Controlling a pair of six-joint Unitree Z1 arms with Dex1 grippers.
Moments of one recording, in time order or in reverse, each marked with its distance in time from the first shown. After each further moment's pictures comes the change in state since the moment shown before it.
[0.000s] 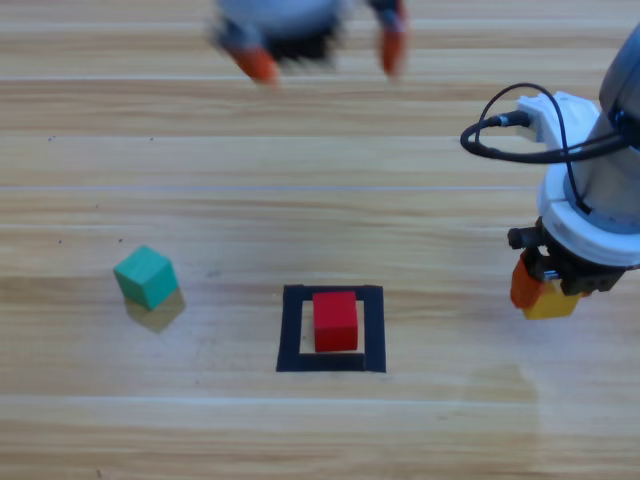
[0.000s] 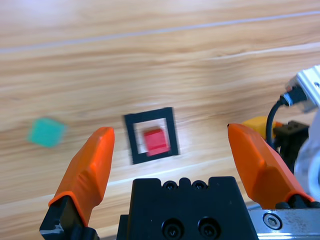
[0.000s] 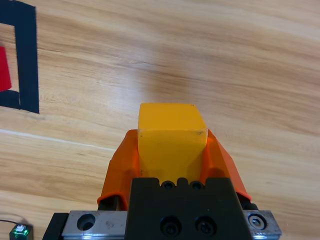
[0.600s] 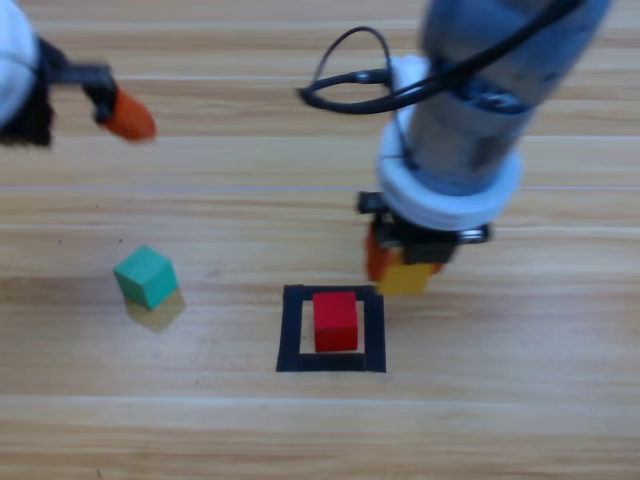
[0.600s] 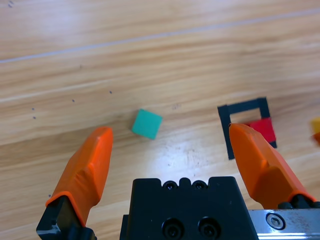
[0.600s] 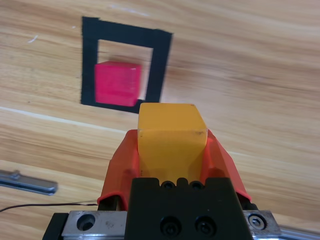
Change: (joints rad) arm 0 0.280 -0.545 1.007 -0.627 -0.073 0.331; arm 1 0.173 0.196 -0.487 0.247 0.018 0.209
